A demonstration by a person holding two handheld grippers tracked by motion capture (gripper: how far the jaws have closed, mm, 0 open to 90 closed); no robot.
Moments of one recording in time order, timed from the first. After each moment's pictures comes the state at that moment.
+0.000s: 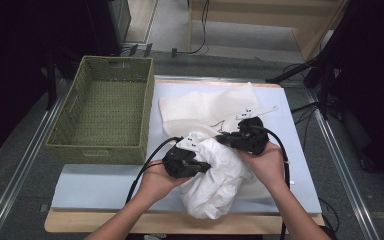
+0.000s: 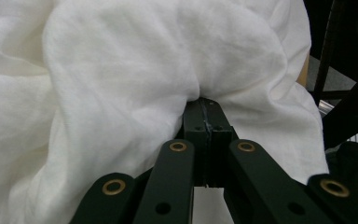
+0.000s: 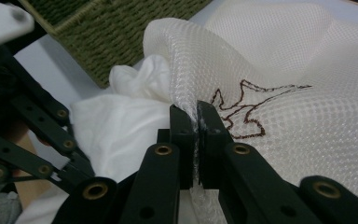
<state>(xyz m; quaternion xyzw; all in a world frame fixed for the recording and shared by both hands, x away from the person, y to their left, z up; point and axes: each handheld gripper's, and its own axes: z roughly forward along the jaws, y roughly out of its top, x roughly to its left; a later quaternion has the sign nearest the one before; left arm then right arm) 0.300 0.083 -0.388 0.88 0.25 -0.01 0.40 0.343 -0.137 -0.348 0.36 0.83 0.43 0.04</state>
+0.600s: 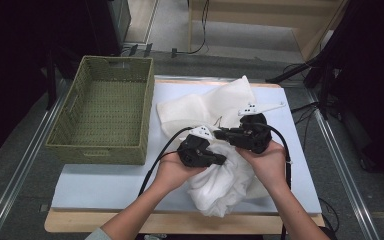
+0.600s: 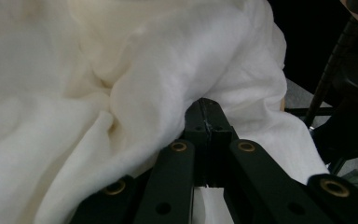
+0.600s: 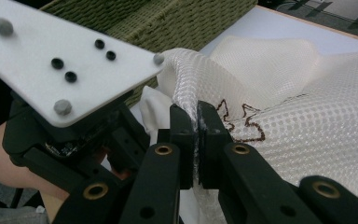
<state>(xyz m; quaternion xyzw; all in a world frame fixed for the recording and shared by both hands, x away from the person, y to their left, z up) 0.328 0.051 -0.383 0.87 0.24 -0.05 0.43 0.329 -0.133 -0.318 0.35 0.81 0.46 0.05</state>
